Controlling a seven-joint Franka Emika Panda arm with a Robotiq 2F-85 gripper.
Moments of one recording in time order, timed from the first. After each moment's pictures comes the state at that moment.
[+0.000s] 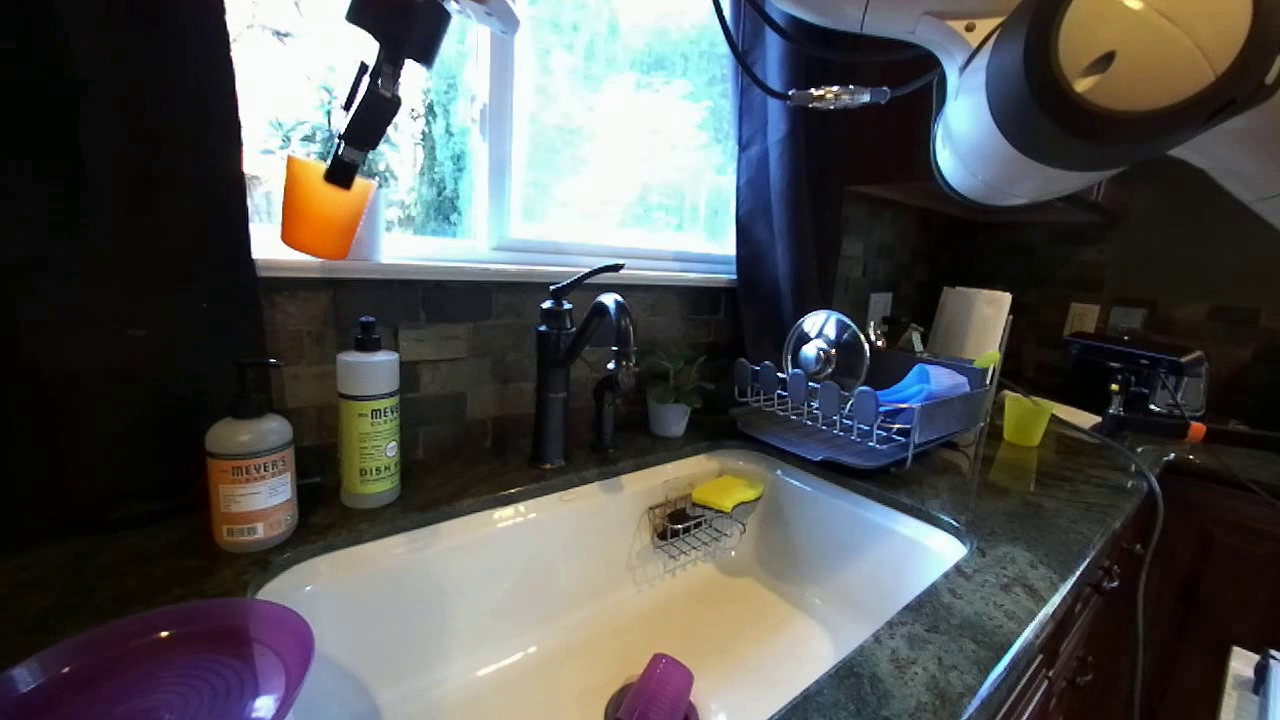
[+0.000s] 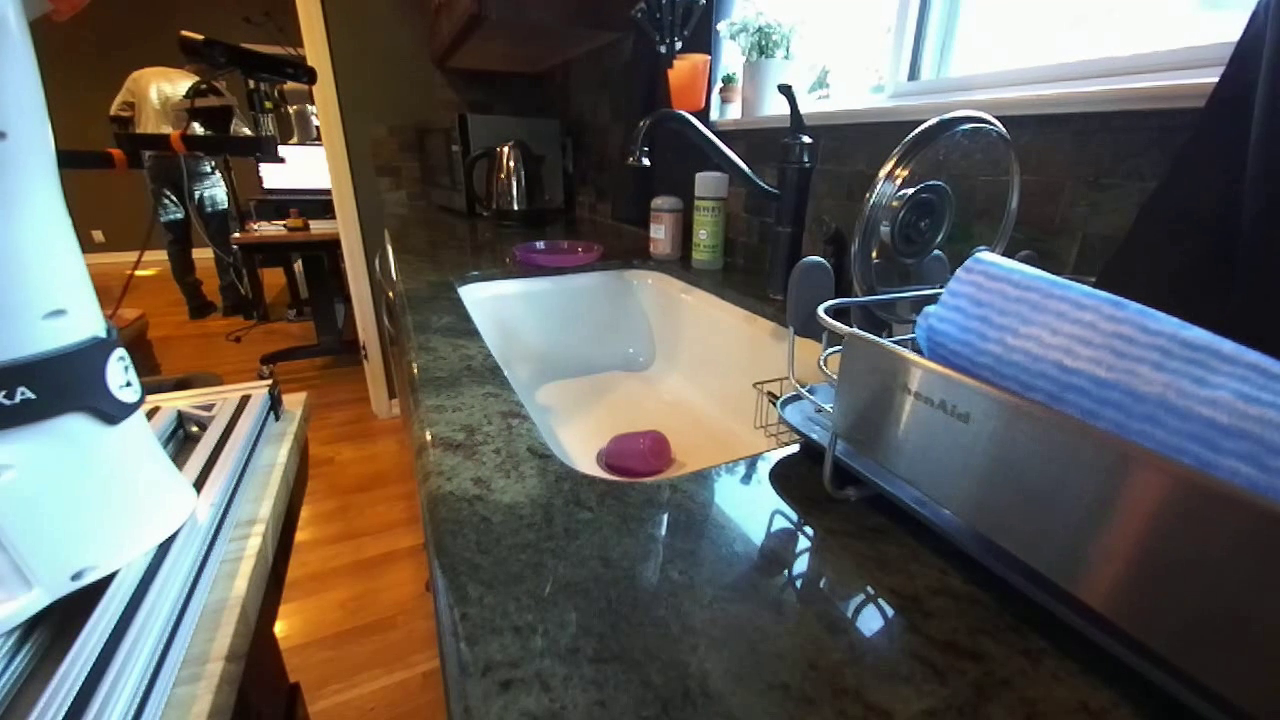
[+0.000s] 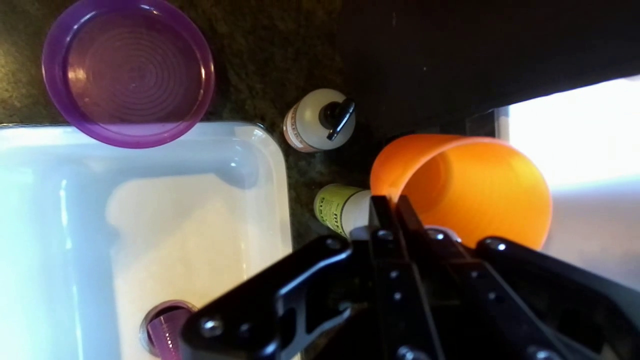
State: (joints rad) arm 0.56 0.90 0.06 -0.45 0.04 1.75 2.16
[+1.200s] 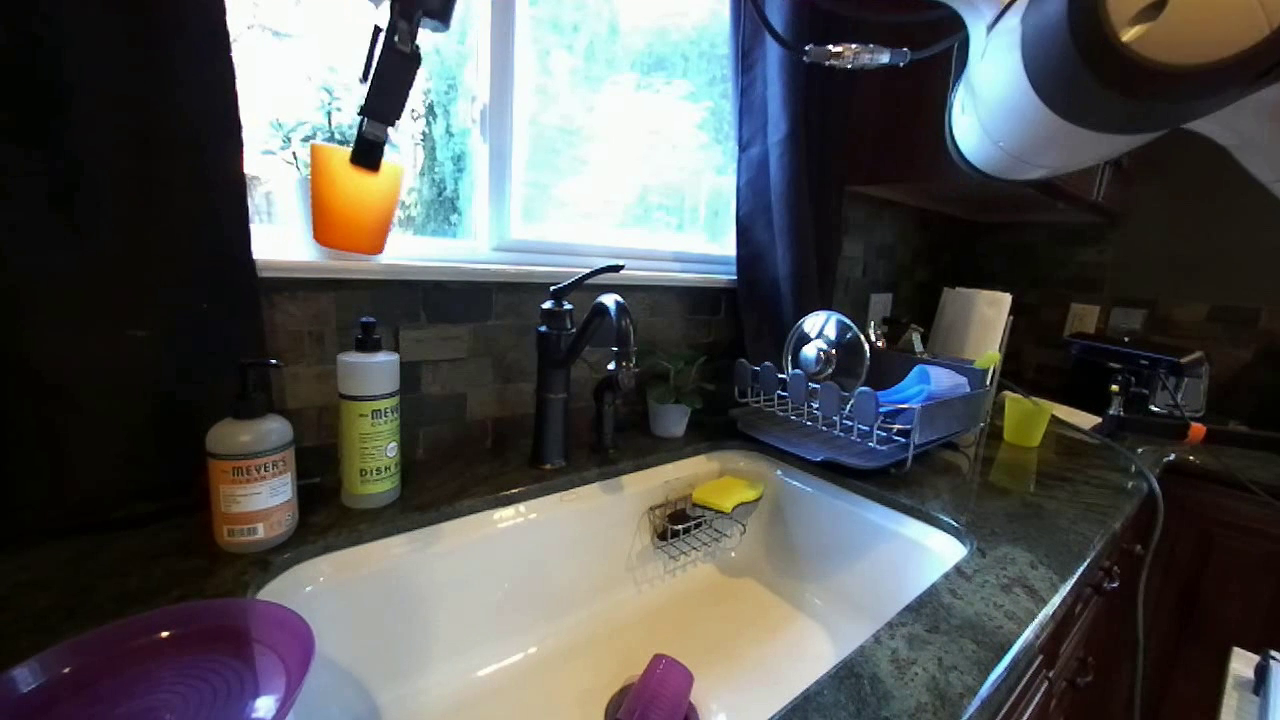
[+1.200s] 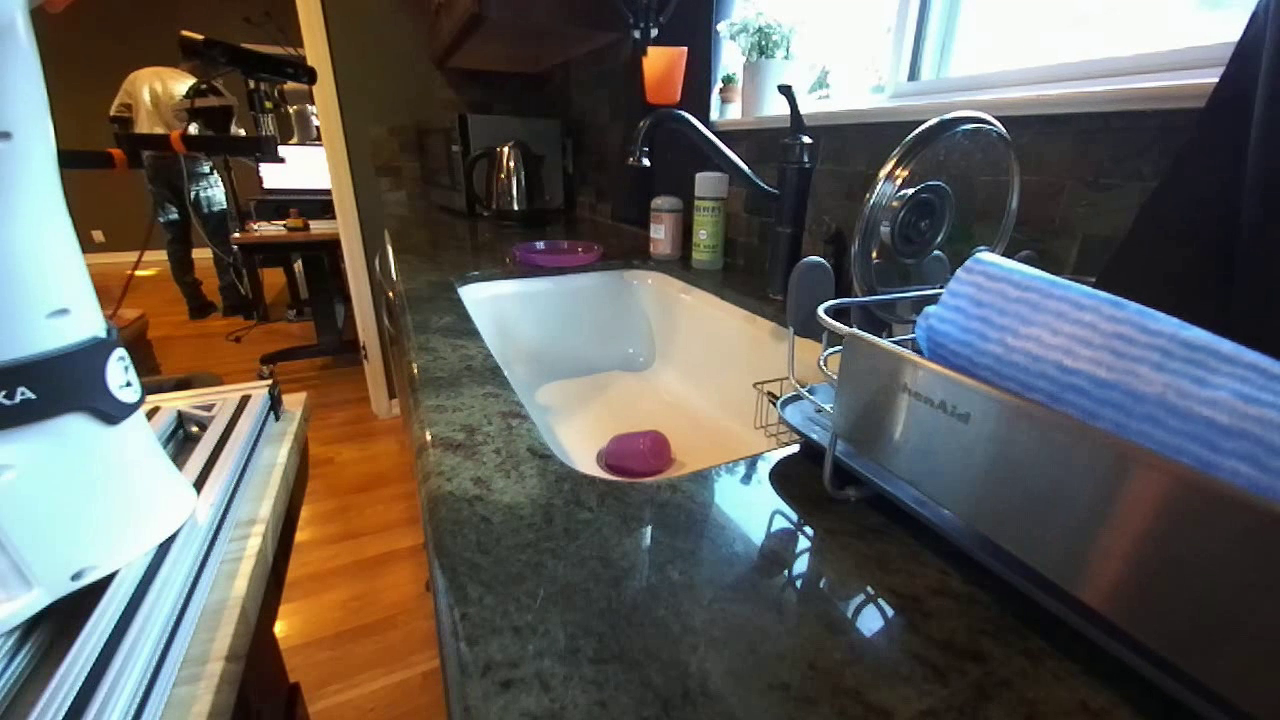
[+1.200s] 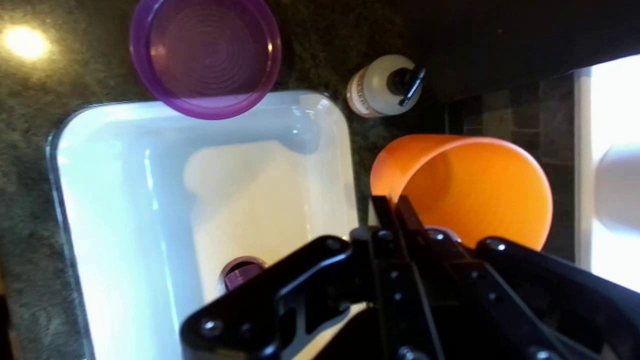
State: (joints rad) arm 0.60 0.84 0.05 -0.45 0.02 1.54 2.26
